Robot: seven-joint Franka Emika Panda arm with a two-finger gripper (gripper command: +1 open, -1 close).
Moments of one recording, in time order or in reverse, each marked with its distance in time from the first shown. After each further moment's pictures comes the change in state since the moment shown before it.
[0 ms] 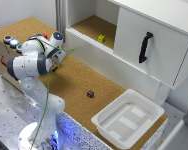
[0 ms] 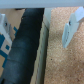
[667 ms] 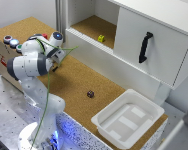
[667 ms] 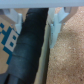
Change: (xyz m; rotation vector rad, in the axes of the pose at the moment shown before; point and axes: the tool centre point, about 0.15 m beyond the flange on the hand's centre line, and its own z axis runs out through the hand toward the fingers) arm -0.002 -0.008 0.002 0.011 -0.007 -0.039
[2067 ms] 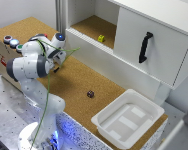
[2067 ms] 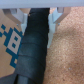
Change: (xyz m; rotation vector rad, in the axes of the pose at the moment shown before) arm -0.004 0.039 -0.022 0.009 0.002 0.066
